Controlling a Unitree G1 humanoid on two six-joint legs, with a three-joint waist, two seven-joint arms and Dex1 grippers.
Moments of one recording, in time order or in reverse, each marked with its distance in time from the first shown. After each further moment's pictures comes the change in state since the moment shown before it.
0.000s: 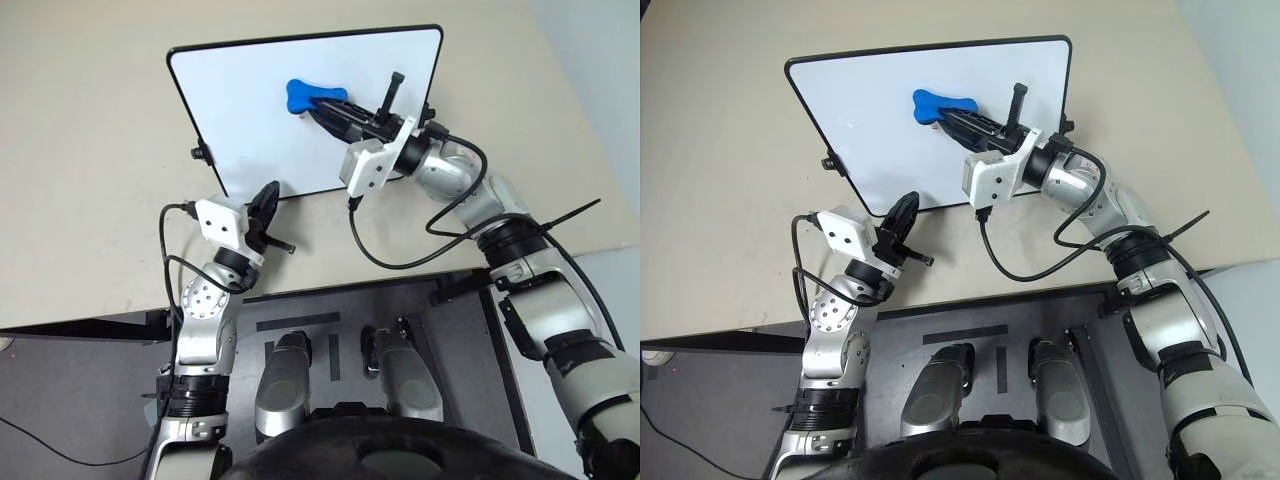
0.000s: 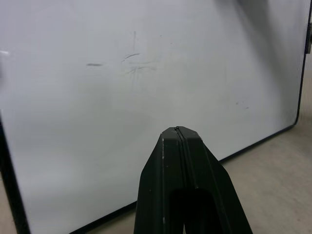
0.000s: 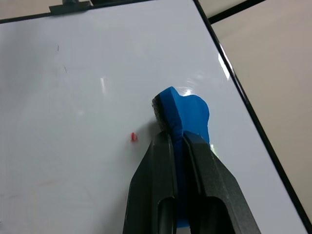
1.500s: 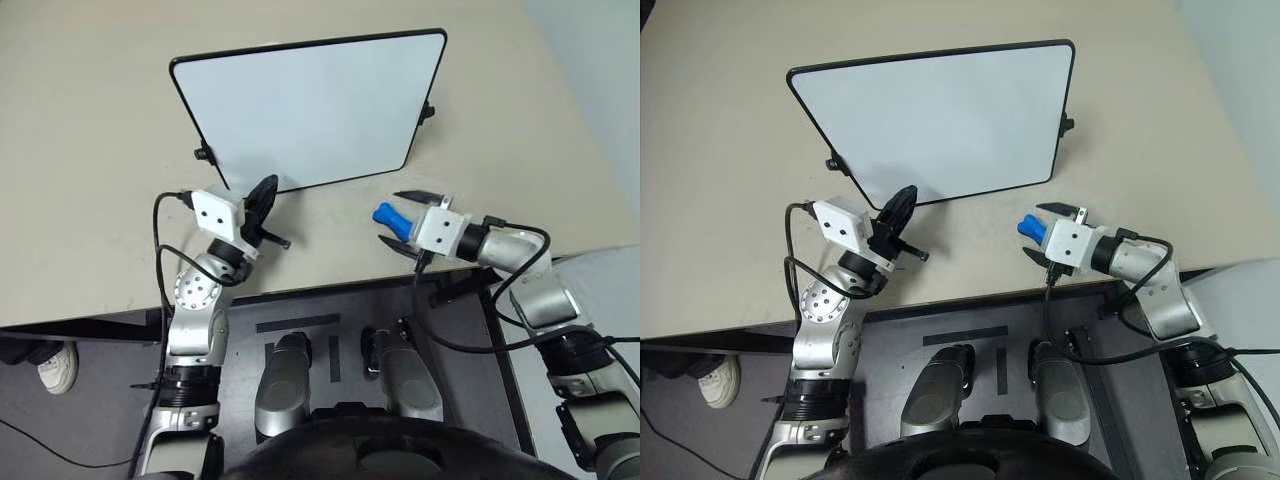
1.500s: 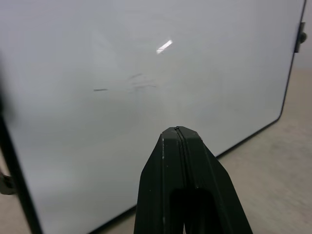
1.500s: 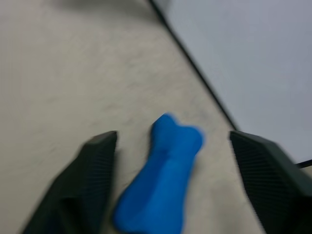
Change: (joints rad) left arm -0.066 0.059 0.022 0.032 -0.013 0.014 -0.049; right arm 0.622 -0.235 -0.177 -0.687 0.430 0.716 0.470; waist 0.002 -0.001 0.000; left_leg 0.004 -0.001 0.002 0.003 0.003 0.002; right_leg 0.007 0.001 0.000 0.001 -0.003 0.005
